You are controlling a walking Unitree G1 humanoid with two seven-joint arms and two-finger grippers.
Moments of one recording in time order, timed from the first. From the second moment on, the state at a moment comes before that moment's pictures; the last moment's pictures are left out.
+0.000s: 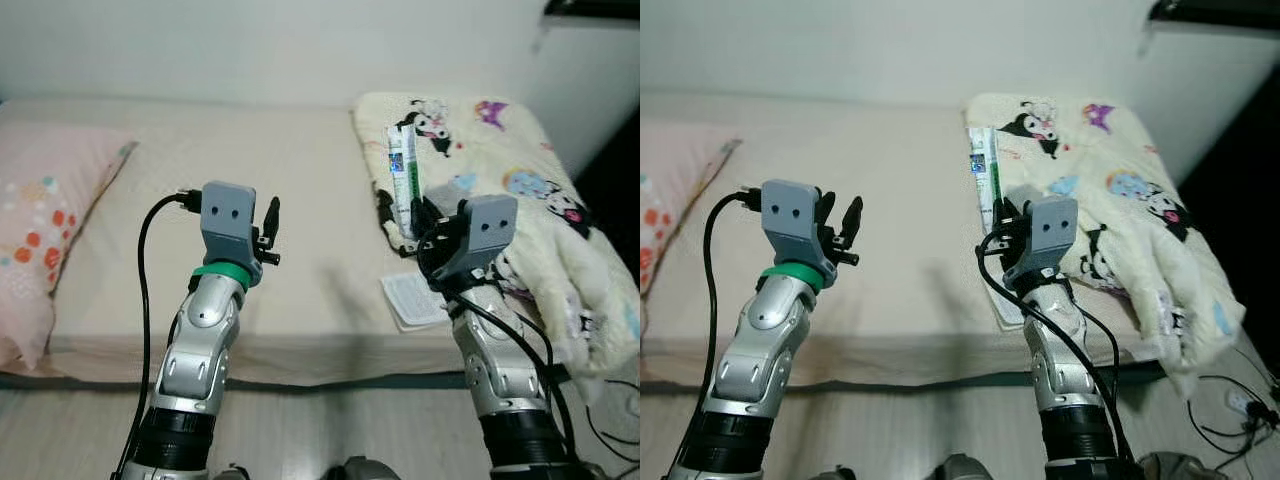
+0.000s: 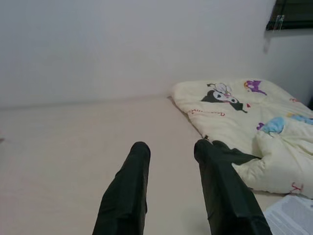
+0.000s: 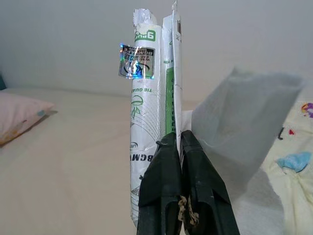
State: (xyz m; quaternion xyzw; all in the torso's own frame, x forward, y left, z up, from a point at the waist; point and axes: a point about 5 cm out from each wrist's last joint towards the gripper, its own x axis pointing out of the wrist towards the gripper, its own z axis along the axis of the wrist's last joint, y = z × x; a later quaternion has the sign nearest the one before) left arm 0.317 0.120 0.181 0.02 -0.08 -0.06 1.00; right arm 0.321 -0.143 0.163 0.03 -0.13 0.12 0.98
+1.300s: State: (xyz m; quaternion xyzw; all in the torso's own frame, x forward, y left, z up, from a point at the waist) left arm 0.281 0.167 0.032 0.07 0.19 -0.03 0.98; right arm 0.292 -0.139 0.025 -0.03 0.11 0.13 0.98
